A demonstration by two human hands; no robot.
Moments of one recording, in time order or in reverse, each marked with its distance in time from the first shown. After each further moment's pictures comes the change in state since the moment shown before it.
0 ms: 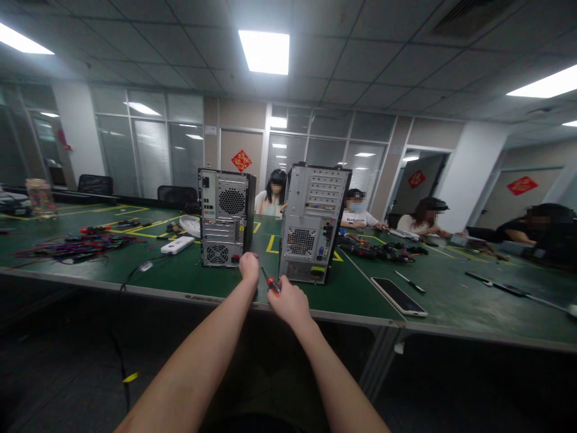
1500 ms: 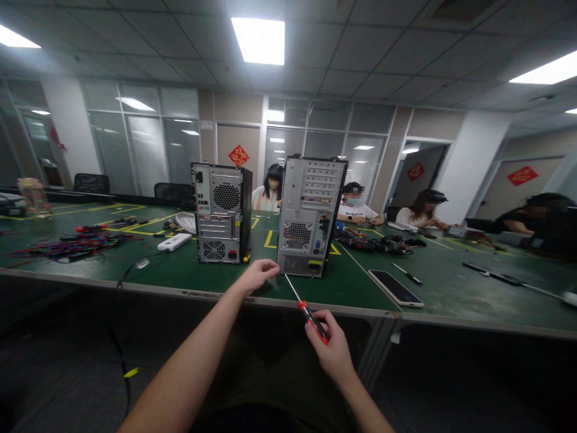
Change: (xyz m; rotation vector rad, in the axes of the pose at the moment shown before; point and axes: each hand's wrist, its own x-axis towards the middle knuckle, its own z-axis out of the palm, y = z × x) left_hand -0.038 -0.010 -0.026 -0.153 -0.939 0.322; right_hand -0.101 0.107 0.008 0.848 0.088 -0.053
